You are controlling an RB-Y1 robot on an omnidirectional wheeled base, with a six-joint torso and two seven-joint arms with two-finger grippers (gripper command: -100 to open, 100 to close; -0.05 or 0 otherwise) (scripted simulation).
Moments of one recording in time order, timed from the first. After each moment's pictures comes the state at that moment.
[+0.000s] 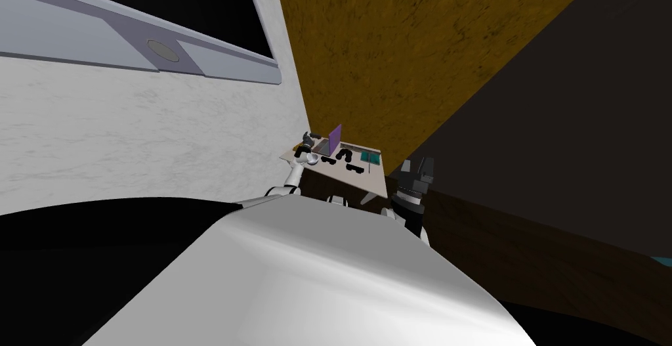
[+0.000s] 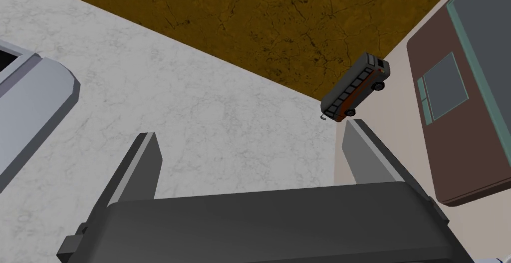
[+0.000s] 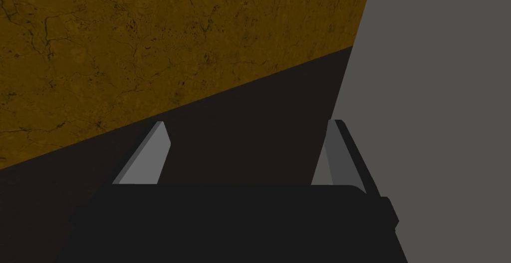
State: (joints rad) left arm -0.43 0.16 0.30 -1.25 0.31 -0.04 0.16; right arm 0.55 0.03 -0.05 -2.23 0.06 -0.60 -0.02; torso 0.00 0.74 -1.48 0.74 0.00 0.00
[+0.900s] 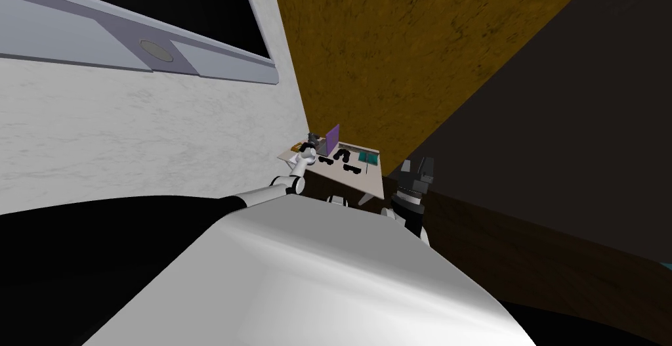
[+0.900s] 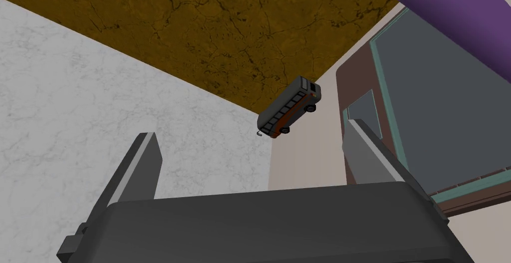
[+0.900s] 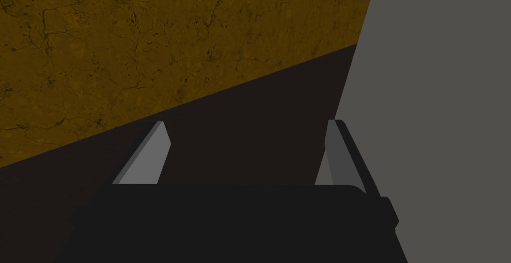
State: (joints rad) left arm -0.62 0.16 0.34 -0.99 0.36 0.03 0.19; right arm 0.55 0.03 -0.05 -2.23 0.06 -0.60 -0.02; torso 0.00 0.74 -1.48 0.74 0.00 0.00
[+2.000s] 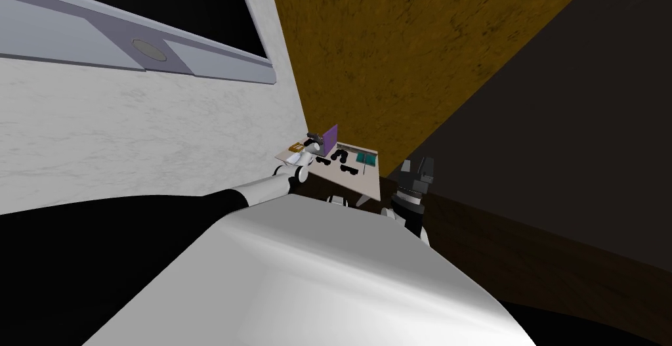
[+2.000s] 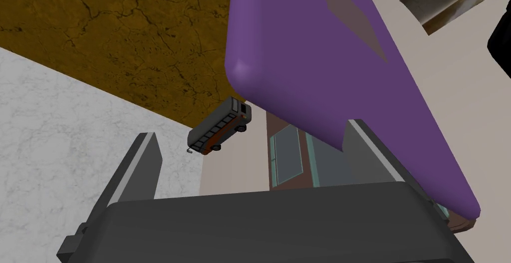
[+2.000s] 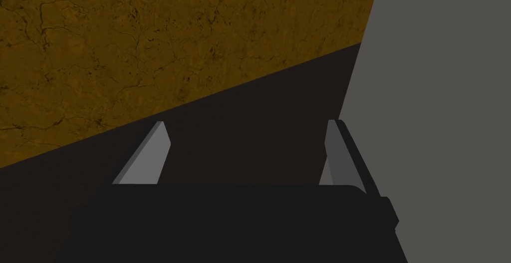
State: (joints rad) left arm -0.84 0.18 0.38 -0.71 0.41 0.13 0.22; right arm 0.55 0.03 -0.05 -2.23 0.06 -0.60 -0.02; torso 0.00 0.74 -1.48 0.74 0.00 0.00
